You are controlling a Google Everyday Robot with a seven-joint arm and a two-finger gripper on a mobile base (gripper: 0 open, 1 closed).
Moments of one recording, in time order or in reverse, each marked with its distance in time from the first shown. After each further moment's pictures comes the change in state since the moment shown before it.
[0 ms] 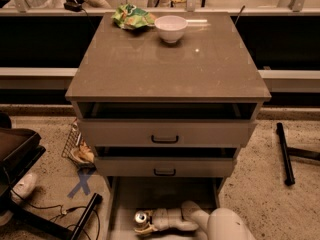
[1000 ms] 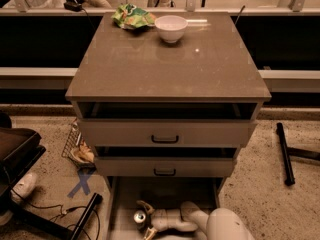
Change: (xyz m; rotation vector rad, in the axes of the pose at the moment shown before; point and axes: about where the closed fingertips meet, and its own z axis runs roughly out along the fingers) arm 0.000 0.004 0.006 -0.009 -0.006 0.005
